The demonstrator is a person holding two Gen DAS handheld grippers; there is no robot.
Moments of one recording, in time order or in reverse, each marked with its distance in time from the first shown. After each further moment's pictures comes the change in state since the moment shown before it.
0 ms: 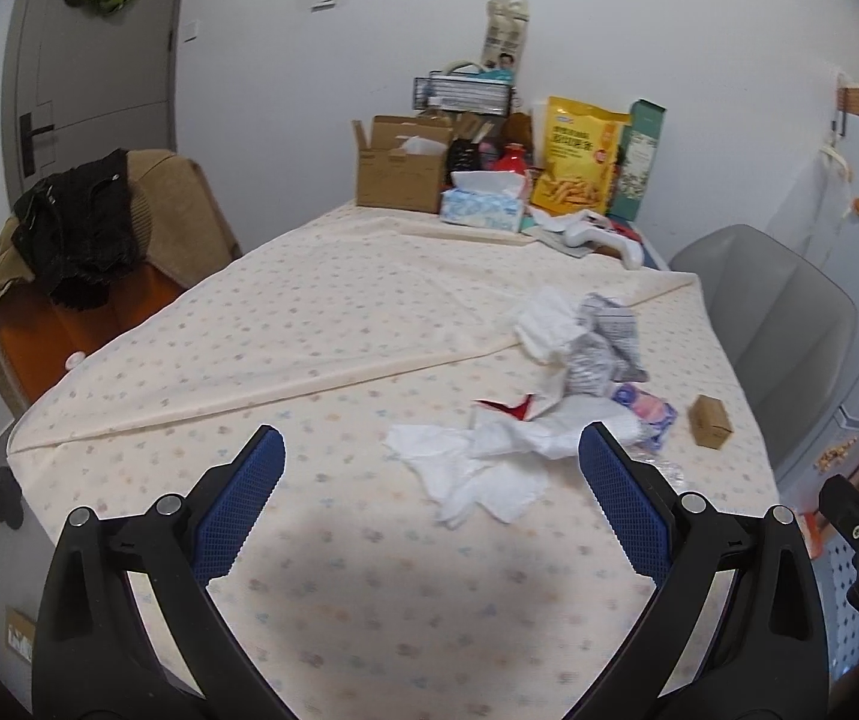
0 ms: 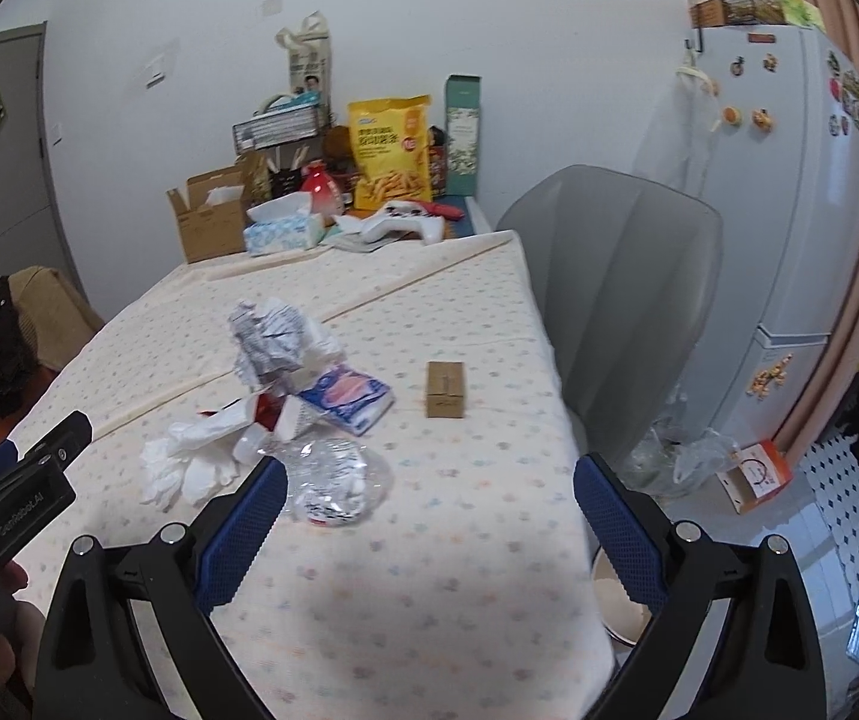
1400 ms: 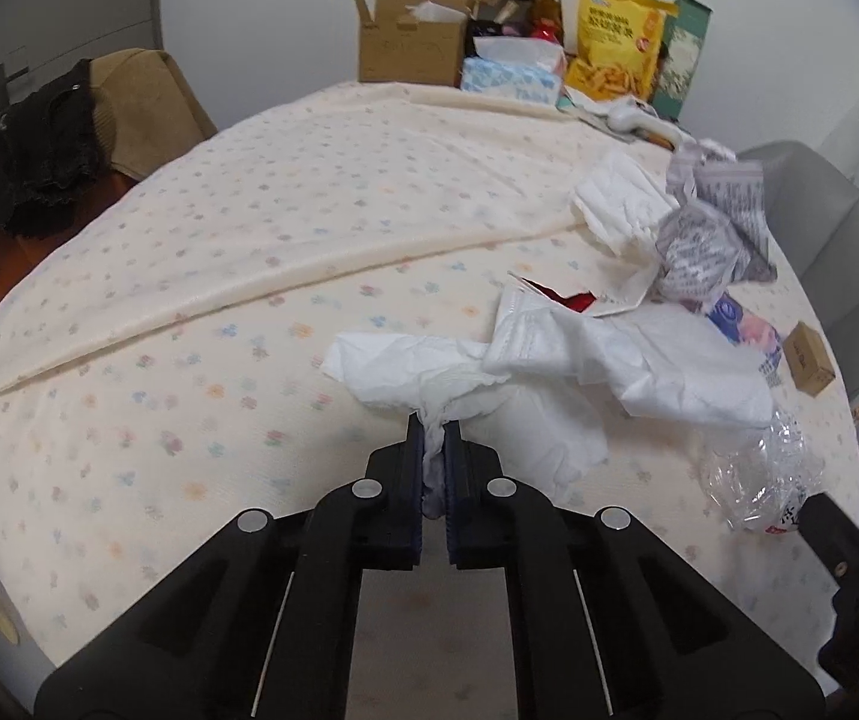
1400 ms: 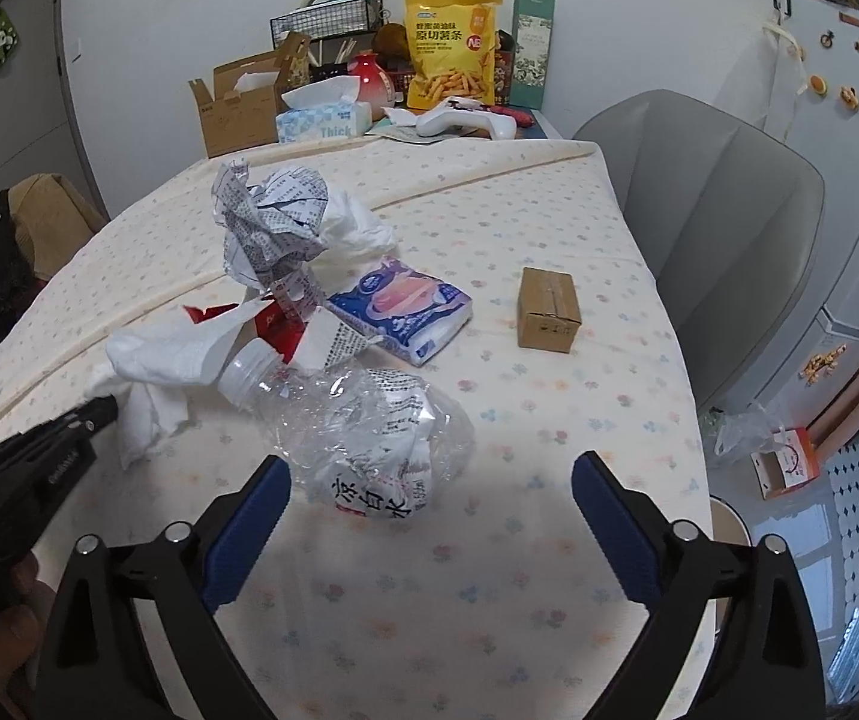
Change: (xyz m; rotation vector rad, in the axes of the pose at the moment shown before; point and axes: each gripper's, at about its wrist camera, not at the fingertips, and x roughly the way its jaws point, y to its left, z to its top) left arm 0.101 0.005 -0.025 0.003 0.236 0.040; right arm 0.099 0.039 -0.020 -0.098 0.198 0.065
